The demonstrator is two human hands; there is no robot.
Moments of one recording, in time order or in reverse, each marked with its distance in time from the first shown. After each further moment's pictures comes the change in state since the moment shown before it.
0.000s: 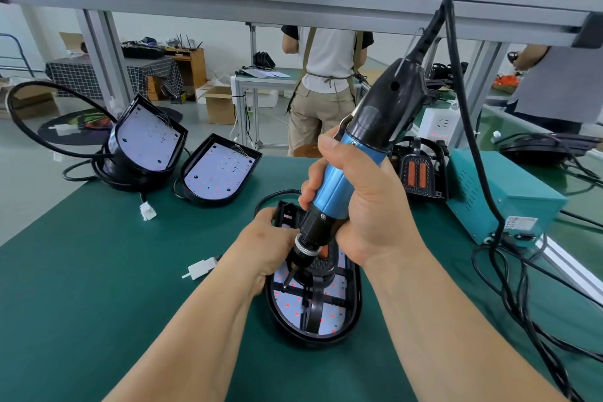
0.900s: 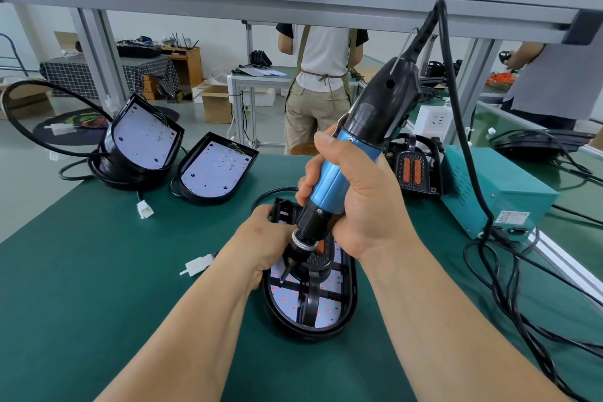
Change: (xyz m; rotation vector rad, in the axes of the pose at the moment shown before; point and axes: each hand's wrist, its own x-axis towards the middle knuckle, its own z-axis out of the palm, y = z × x) left_hand 0.000 0.001 0.001 0.012 0.004 0.002; right_hand 0.000 0.000 -0.003 0.000 0.008 -0.001
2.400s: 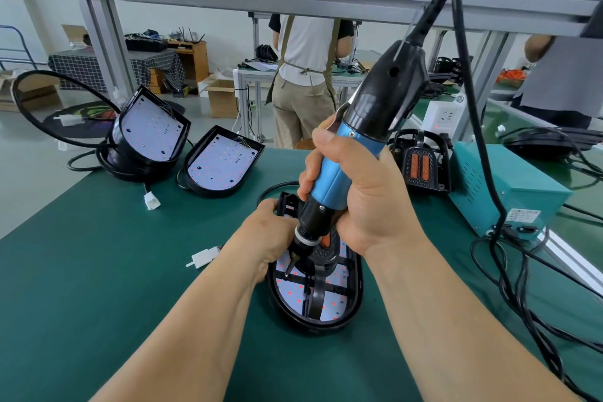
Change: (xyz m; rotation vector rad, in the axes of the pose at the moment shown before) left_hand 0.002 -0.004 -0.001 -0.008 0.018 0.016; right_hand -0.001 0.000 0.005 -0.064 -0.078 -0.053
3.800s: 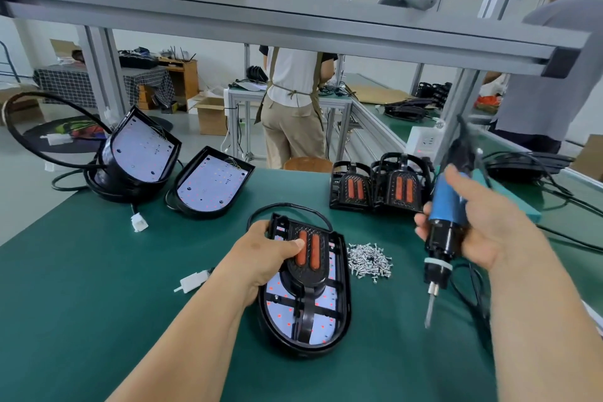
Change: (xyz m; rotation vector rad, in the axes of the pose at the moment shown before) left_hand 0.004 -0.003 -0.001 -0.117 -0.090 -0.057; right_hand -0.012 -0.063 -0.132 -0.212 0.673 0.466
